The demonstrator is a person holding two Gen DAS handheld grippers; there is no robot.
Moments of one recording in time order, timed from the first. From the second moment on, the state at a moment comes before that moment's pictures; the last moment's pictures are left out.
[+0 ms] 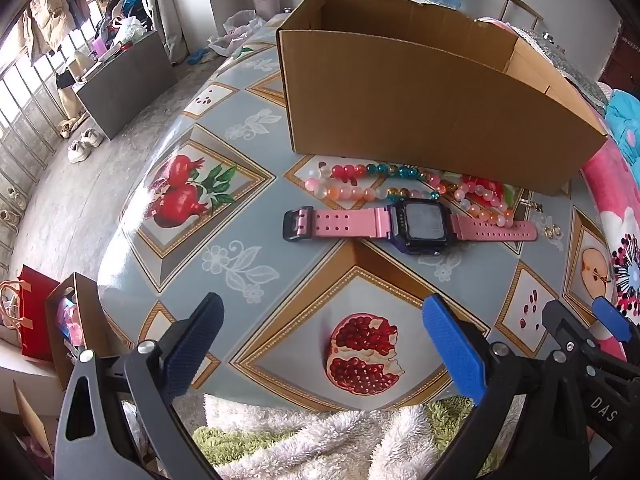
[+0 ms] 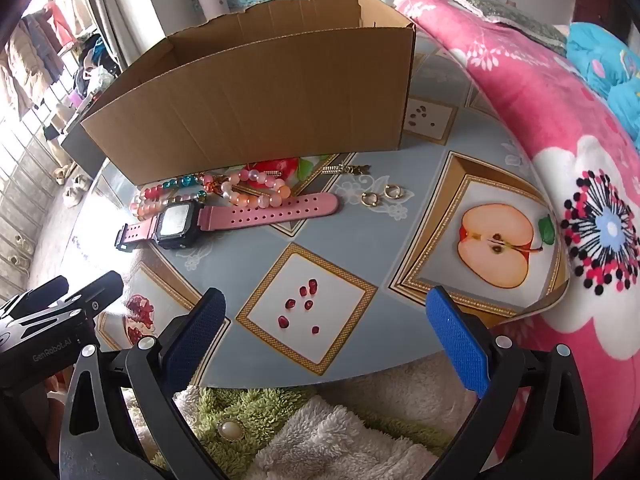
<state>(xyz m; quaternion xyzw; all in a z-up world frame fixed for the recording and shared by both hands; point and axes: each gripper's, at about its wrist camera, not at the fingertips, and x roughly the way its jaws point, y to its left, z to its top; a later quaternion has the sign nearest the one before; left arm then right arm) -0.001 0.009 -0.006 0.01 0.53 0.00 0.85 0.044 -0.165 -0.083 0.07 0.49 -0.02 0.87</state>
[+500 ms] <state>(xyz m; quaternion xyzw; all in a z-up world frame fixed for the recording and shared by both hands) 0.010 0.016 -0.024 0.00 0.55 0.00 0.83 0.052 -0.172 -0.090 0.07 0.50 -0.02 0.86</state>
